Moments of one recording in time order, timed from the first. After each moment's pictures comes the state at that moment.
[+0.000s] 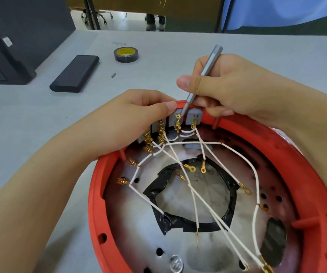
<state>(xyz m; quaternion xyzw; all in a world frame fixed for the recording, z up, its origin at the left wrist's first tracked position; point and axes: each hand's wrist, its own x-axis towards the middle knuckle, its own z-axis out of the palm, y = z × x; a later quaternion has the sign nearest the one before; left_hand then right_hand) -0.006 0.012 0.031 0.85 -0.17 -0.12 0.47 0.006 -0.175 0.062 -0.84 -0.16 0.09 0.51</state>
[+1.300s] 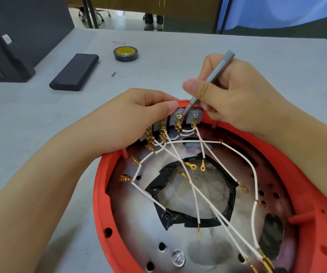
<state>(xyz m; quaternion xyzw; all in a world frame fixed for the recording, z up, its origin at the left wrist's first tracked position) -0.009 0.010 0.034 0.86 -0.18 -0.12 0.46 -0.001 -0.178 0.043 -0.84 -0.19 -0.05 0.50</state>
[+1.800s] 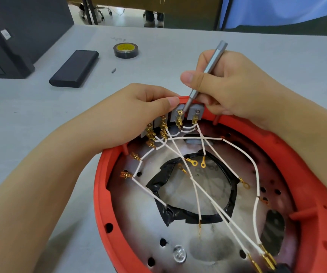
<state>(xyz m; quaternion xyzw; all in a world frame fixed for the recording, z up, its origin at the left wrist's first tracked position) -0.007 0.011 0.034 0.87 -0.18 -0.11 0.45 0.006 -0.173 0.051 -0.85 -0.18 0.01 0.50</state>
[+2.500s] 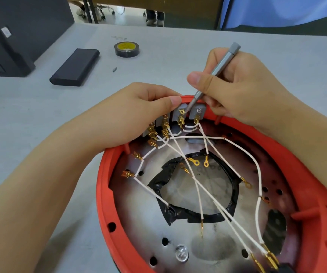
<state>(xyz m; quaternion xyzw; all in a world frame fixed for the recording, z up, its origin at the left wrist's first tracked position) -0.008 0.011 0.035 0.87 -0.19 -0.11 0.43 -0.001 -0.177 0.044 -0.84 -0.19 -0.04 0.52</state>
